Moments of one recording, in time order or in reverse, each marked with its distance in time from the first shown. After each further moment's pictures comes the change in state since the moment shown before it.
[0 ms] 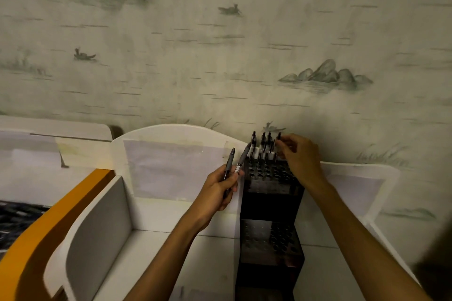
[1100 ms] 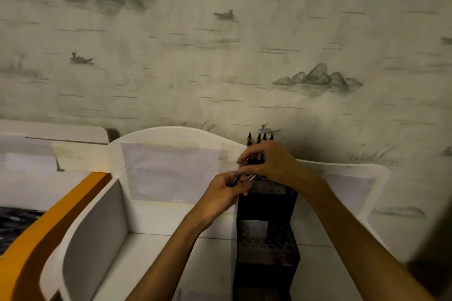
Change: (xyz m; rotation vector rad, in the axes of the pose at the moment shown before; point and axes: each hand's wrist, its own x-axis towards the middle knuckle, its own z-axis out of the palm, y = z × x) left_hand -0.004 0.016 0.020 0.122 -0.064 -0.027; right_hand -0.011 -0.063 -0.002 -0.072 -0.557 -0.261
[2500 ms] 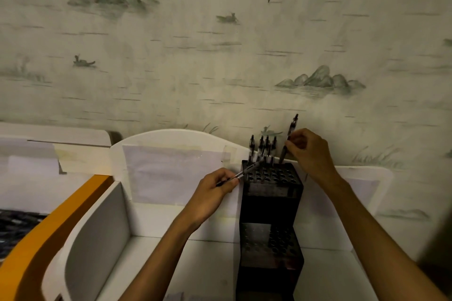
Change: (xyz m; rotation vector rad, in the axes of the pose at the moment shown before) left_hand 0.003 -0.007 -0.027 0.210 0.127 0.072; right_hand -0.008 0.065 -0.027 0.084 0.589 0.323
